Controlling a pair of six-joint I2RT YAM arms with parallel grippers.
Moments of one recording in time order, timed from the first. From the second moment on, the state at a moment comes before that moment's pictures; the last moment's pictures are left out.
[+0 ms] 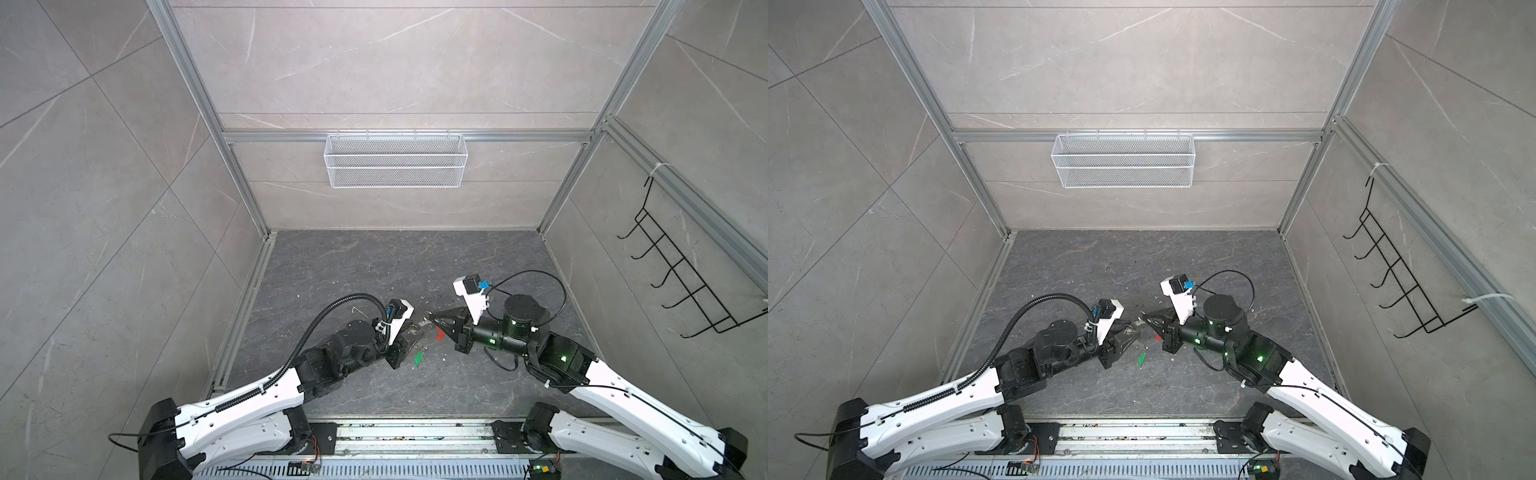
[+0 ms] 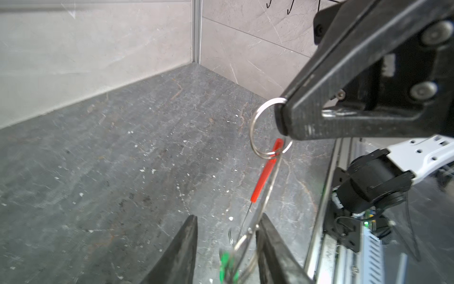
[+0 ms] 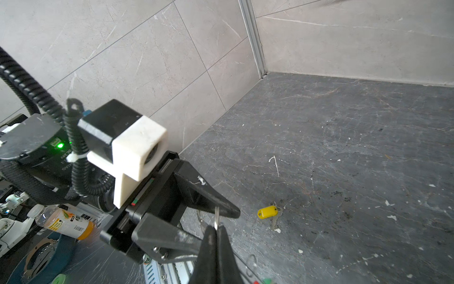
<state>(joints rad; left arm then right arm) -1.07 0.94 0.69 -0.02 -0.03 -0.16 0.83 0.87 0.86 -0.24 -0.27 0.38</state>
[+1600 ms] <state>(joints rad) -1.08 0.84 1.03 -0.44 -0.10 -0.40 0.86 0.84 0.80 -0.35 -0.27 0.24</state>
